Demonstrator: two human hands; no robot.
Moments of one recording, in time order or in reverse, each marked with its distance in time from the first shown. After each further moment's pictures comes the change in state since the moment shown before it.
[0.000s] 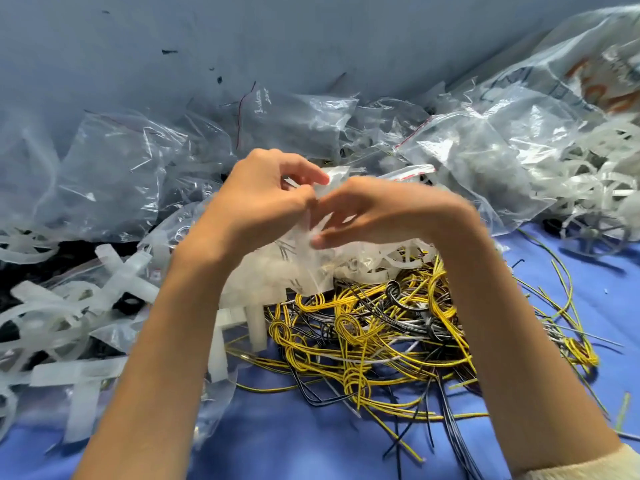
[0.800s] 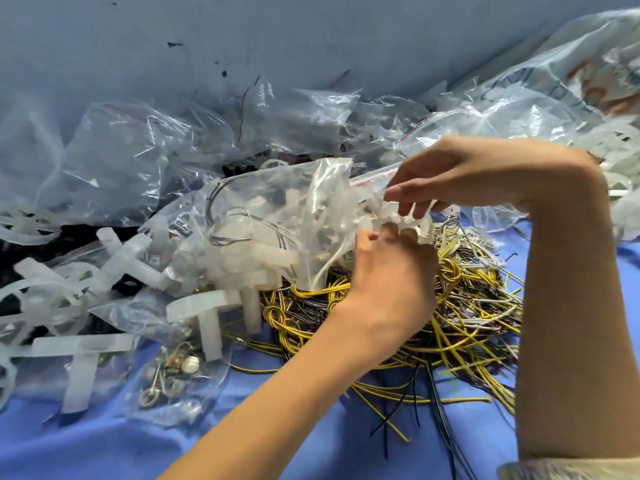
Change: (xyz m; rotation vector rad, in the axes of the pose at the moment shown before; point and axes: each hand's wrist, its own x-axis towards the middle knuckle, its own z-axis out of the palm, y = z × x) left_hand -0.040 0.031 0.131 0.596 -0.044 0.310; right_hand -0.058 0.012 -0.042 -0.037 0.103 0.313
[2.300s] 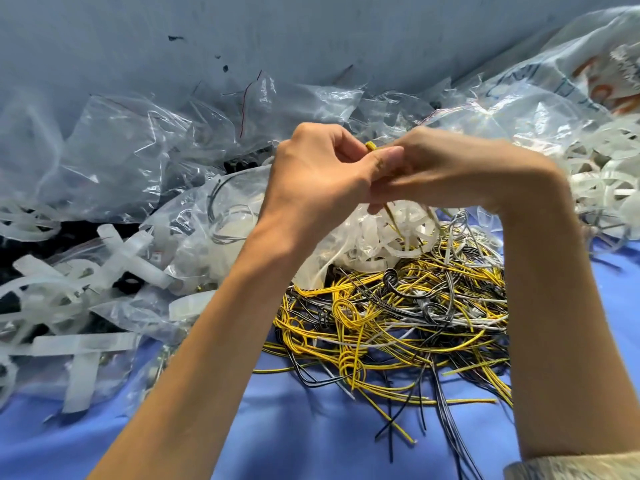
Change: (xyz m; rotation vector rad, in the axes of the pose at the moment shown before) left_hand 0.019 -0.062 -0.075 -0.814 0.254 -0.382; right_hand 0.010 -0.026 0.013 -0.094 0.056 -0.250
